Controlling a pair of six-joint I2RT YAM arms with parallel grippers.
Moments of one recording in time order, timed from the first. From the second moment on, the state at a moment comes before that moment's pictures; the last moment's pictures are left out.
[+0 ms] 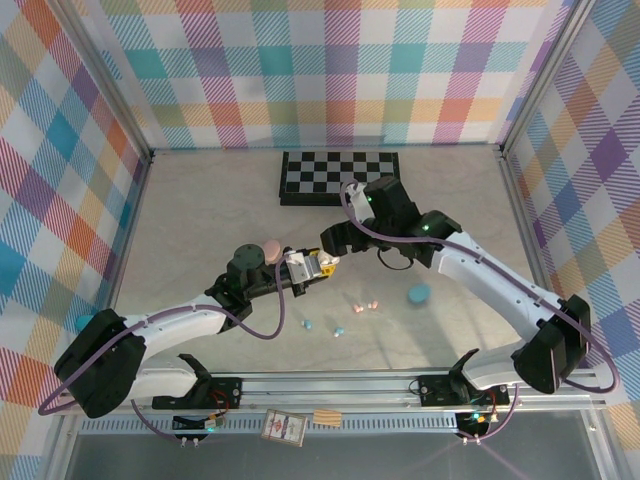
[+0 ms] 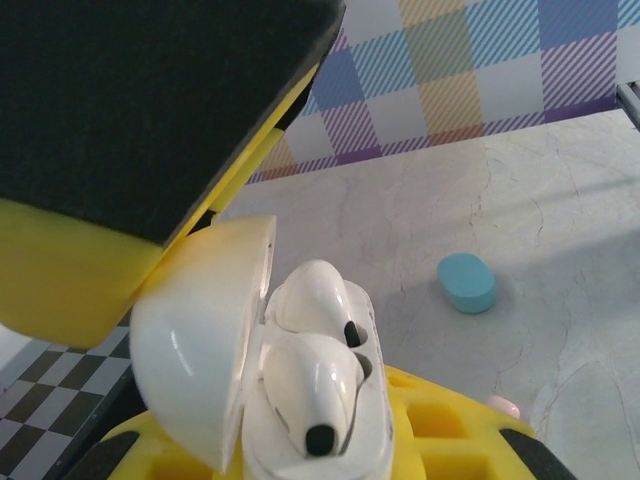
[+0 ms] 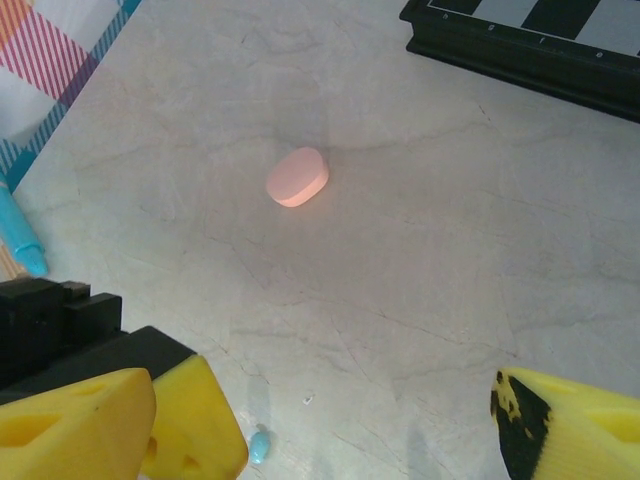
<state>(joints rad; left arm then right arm) -0.71 1.24 0.49 0.64 0.46 0.44 0.72 1.37 1.27 -0.65 -0.19 0.28</state>
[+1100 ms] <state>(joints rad) -0.71 1.14 0.55 0.37 0.63 0.49 0.83 1.18 1.12 -0.69 -0.36 -0.80</state>
